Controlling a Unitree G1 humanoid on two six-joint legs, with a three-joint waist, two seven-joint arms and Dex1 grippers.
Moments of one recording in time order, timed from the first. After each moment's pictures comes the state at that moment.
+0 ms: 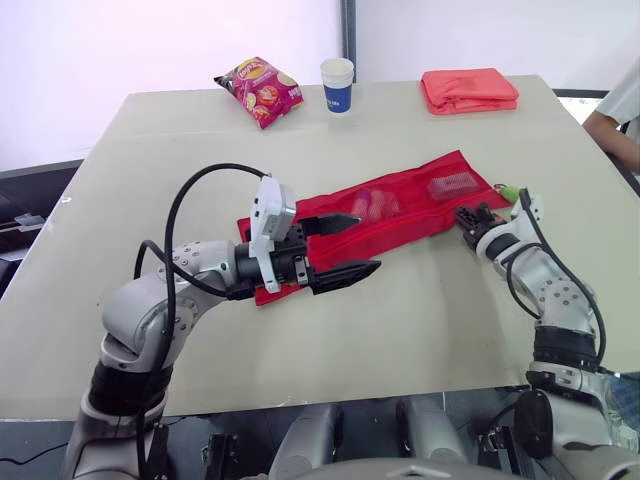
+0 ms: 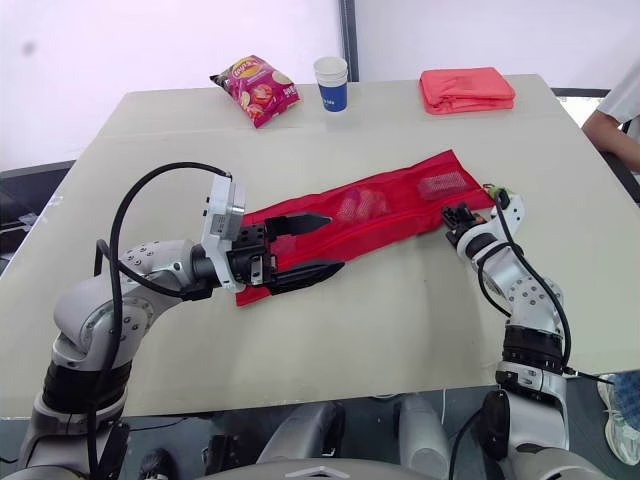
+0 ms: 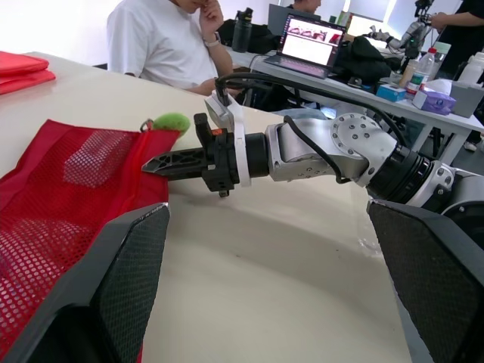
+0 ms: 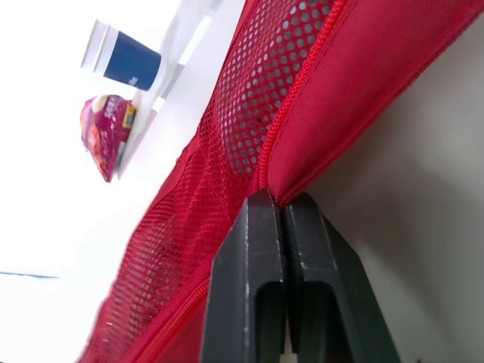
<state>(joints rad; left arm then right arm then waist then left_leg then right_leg) -0.37 0.64 0.03 -0.50 -0.86 0.75 -0.79 -0.50 -0.23 -0.34 0.16 1.05 0.71 -0.09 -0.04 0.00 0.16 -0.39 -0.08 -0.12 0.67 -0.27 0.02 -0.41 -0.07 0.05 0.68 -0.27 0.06</state>
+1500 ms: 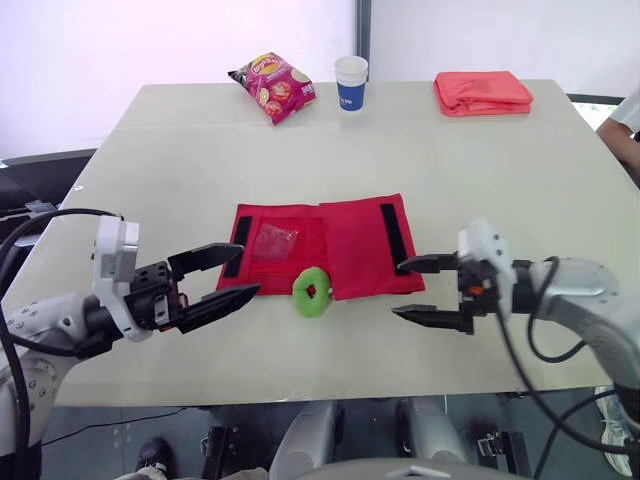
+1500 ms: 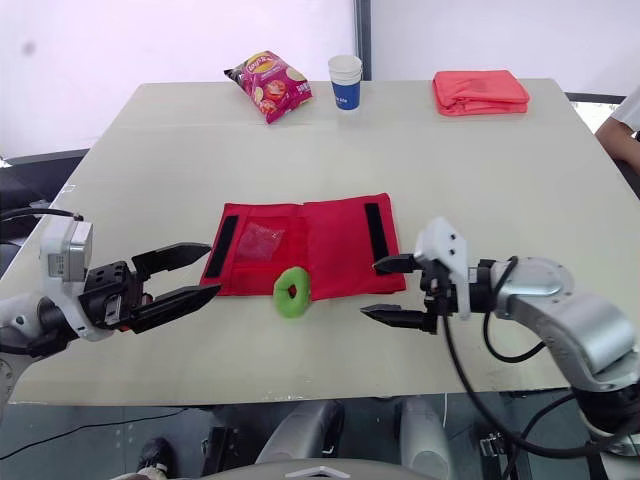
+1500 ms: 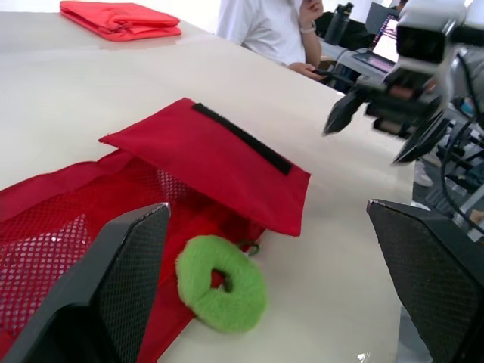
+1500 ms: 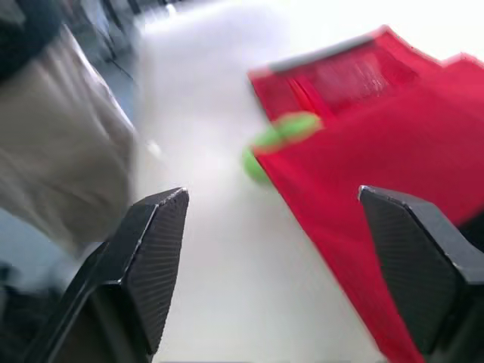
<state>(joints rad) 0.16 0.83 0.57 -0.45 -0.96 0.67 -1.06 -0.37 -0.70 -0.05 -0.60 0.86 0.94 0.87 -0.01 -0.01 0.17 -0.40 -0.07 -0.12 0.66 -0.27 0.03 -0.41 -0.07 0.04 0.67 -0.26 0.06</state>
